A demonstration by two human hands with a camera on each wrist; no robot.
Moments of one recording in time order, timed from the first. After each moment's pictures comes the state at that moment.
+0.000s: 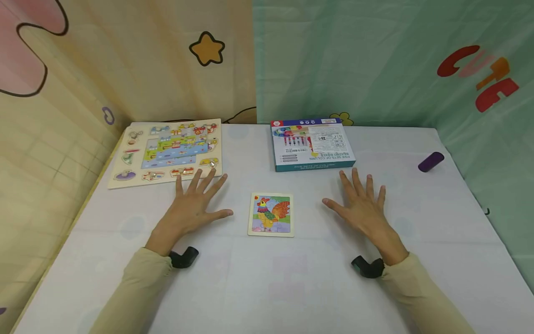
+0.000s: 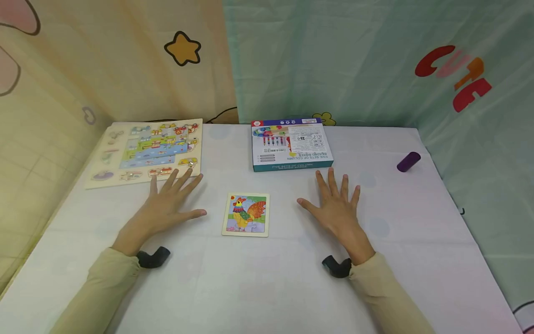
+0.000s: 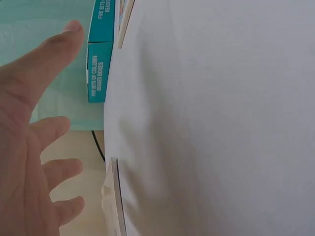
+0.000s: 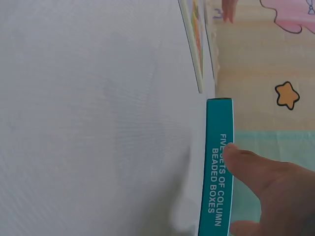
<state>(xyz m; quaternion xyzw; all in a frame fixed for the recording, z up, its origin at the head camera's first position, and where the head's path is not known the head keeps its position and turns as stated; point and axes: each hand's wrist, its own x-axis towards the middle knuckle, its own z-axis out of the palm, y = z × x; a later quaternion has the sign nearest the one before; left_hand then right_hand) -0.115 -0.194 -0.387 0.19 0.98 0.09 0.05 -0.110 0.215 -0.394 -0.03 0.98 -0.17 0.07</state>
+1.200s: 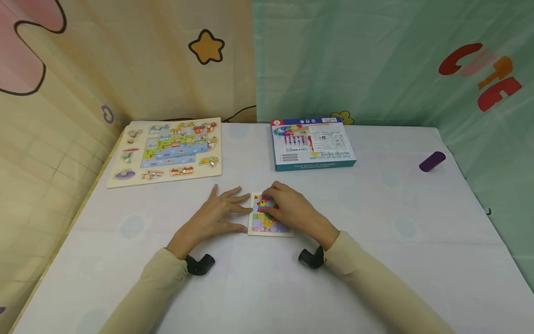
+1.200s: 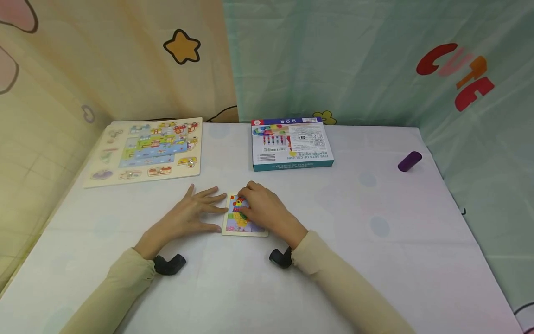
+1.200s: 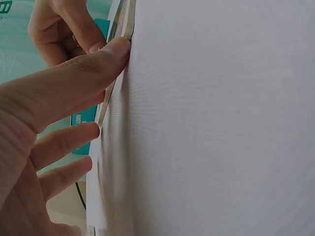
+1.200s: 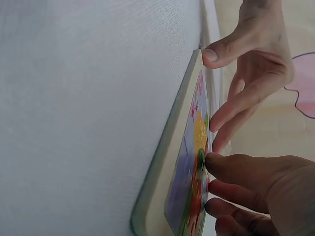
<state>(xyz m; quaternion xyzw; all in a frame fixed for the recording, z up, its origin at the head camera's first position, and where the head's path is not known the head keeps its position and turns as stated) -0.111 -0.154 -0.400 0.32 0.92 0.24 0.07 -0.131 0.082 -0.393 -0.27 0.93 -0.23 0.09</state>
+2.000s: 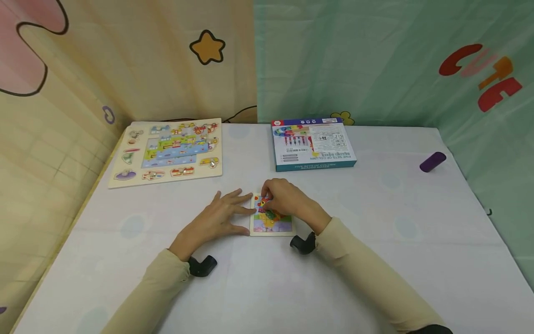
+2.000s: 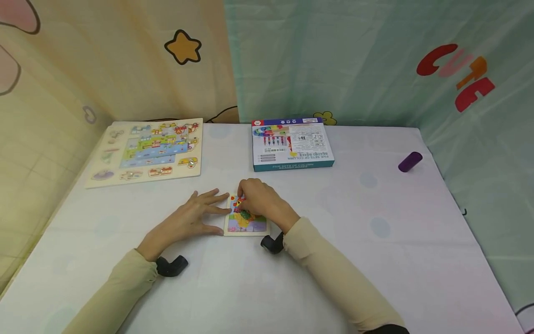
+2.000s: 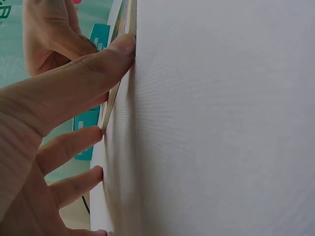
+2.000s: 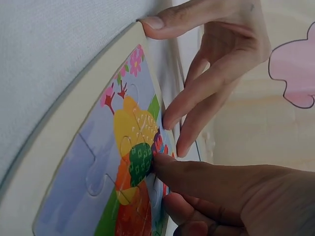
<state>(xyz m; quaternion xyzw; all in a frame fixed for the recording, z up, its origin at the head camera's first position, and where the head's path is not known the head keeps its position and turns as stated) -0.107 -0.149 -0.402 0.31 0.92 0.24 0.09 -0.156 0.067 -0.380 -0.22 0.92 -0.25 0.22</state>
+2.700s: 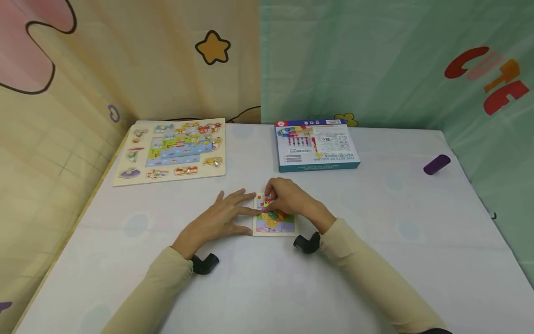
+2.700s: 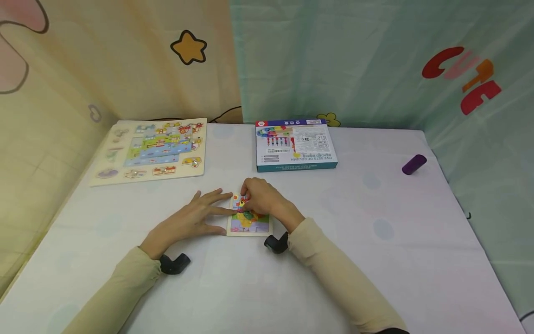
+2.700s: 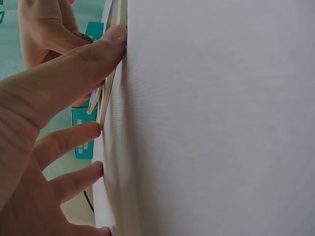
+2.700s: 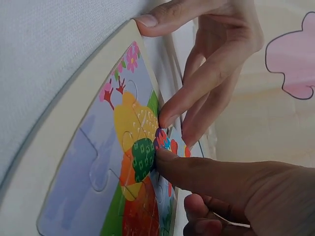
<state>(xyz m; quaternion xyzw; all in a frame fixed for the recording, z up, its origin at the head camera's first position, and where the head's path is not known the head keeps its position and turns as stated) -0.107 -0.151 -0.401 0.33 0.91 0.21 0.09 -0.160 0.071 -0.381 -0.22 0.90 -0.29 0.23</state>
